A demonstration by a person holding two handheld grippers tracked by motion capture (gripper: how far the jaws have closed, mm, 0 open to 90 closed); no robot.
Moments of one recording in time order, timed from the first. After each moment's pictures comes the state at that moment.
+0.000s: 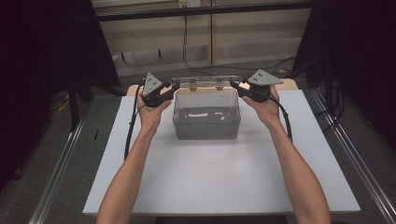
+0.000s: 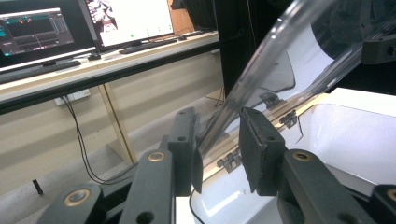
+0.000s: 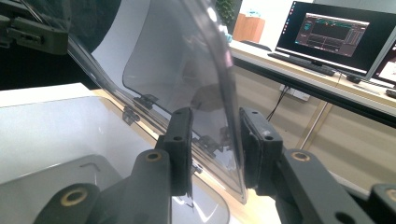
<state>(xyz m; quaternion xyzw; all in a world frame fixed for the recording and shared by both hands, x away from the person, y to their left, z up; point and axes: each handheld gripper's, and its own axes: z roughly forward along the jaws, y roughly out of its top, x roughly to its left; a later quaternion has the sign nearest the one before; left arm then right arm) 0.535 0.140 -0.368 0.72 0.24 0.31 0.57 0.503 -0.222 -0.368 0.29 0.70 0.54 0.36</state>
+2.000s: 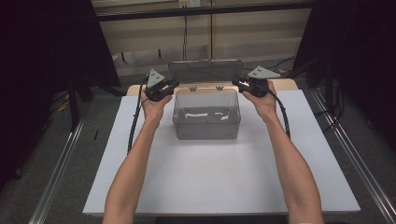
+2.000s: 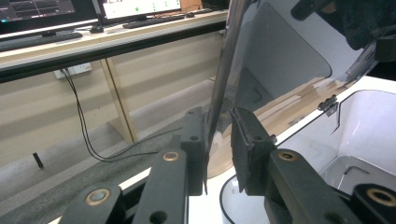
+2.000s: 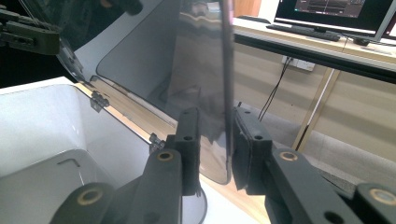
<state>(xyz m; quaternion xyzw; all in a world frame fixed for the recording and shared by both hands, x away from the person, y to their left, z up) 0.572 0.138 -0.385 0.73 0.29 0.28 0.55 0.541 -0.232 -0.390 0.34 0.70 0.53 0.33</state>
